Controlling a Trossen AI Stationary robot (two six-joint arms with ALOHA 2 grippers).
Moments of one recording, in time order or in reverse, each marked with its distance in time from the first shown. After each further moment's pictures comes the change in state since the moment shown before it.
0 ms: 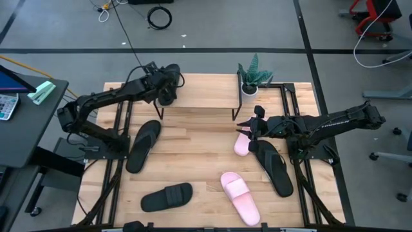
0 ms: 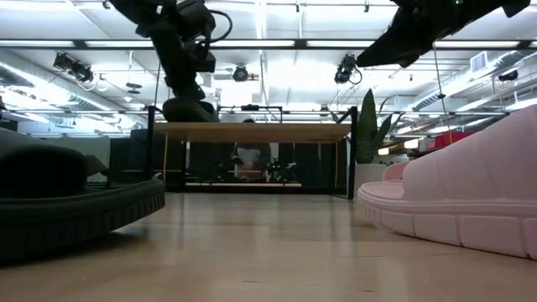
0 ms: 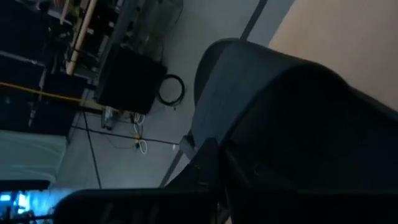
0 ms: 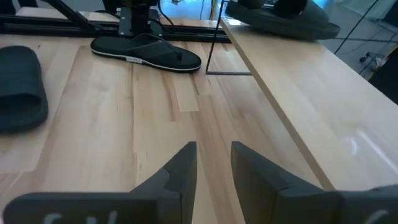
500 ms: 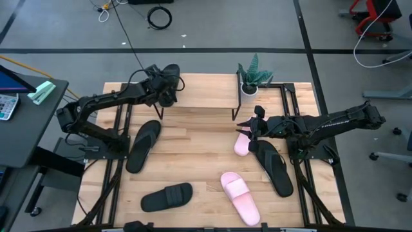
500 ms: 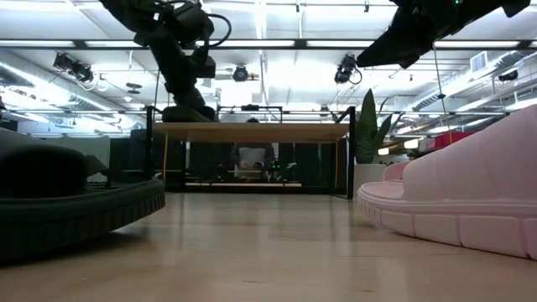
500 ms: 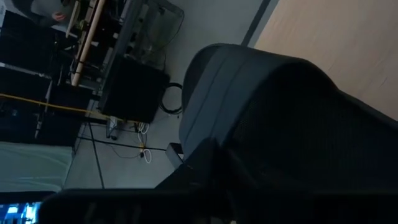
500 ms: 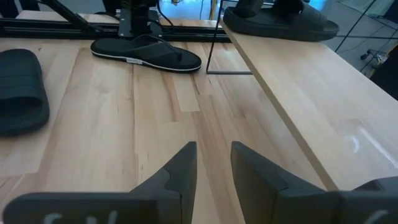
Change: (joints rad) left arm 0.007 -0.004 -0.072 0.089 -0.006 0.035; right arm 0.000 0.000 0.000 0.000 0.000 0.008
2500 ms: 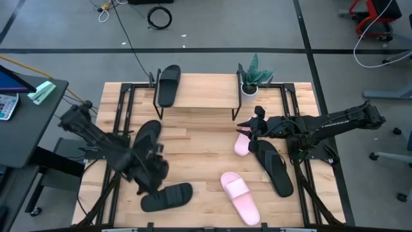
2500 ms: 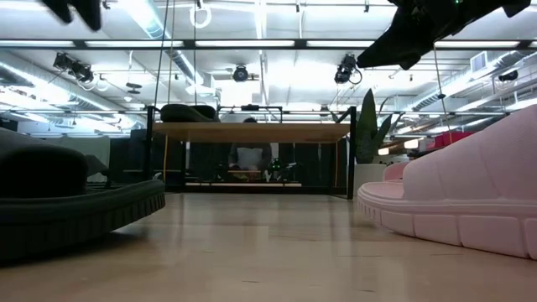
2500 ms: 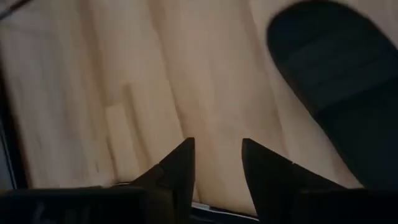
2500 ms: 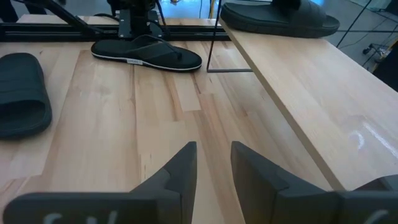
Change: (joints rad) left arm -1.240 0.098 0.338 -0.862 0.343 -0.766; right arm 0.002 0.000 0.000 -0.005 0.000 0.029
